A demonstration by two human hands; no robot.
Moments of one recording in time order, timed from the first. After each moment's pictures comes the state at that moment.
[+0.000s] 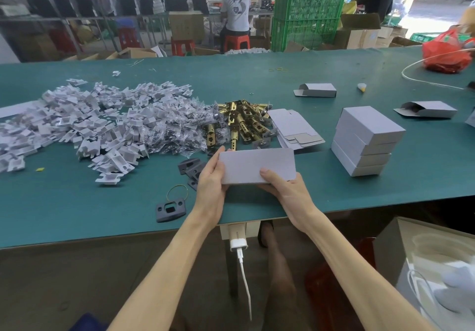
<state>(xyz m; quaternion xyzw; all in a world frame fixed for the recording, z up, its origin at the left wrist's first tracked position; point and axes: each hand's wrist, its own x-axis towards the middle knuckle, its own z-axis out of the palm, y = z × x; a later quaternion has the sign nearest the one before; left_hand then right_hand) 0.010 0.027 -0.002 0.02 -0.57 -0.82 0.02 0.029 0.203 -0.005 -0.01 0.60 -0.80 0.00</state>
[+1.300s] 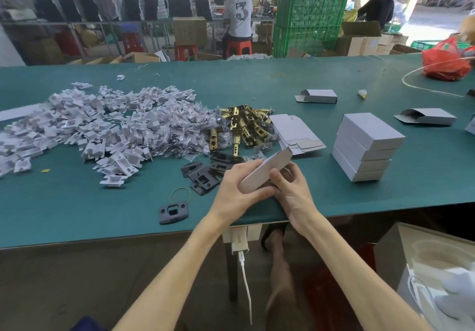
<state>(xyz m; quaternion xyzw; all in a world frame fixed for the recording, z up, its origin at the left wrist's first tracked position) 0.025 0.040 0.004 -0.18 -0.79 -0.59 0.05 0.037 0.200 0.014 -0.01 0.54 -0.84 -0.03</state>
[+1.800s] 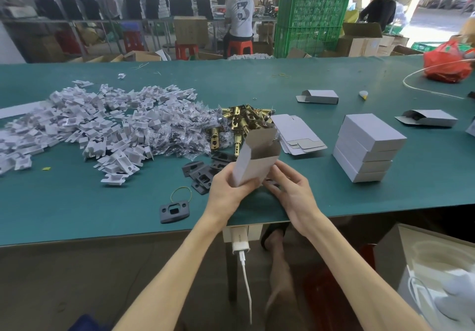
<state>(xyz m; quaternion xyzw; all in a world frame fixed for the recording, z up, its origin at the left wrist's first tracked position) 0.021 0.034 -0.004 -0.11 -0.70 -0.70 0.07 0.029 0.204 0.004 -0.02 0.55 -0.83 0.00</state>
